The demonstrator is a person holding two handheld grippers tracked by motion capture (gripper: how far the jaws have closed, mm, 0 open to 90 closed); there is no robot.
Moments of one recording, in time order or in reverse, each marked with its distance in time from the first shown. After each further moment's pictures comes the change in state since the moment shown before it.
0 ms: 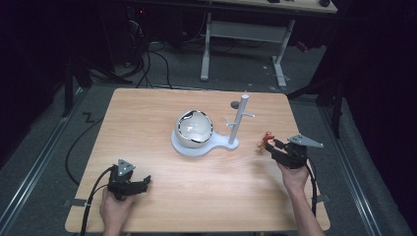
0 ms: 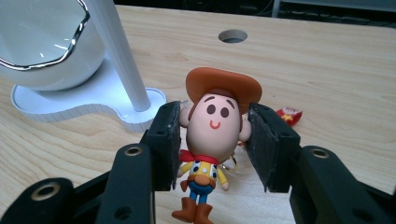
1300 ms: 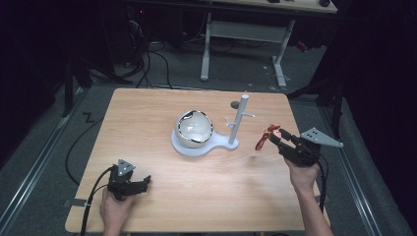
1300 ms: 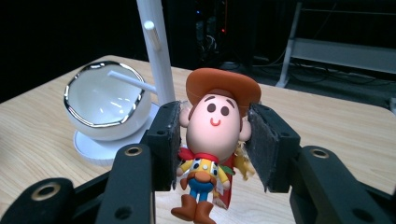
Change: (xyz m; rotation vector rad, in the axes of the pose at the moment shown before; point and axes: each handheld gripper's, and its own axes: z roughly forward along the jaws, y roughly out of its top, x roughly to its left) left arm 0.000 0.000 0.000 0.000 0.000 0.000; right arm 0.021 0.043 -0.052 -0.178 0.067 -0.059
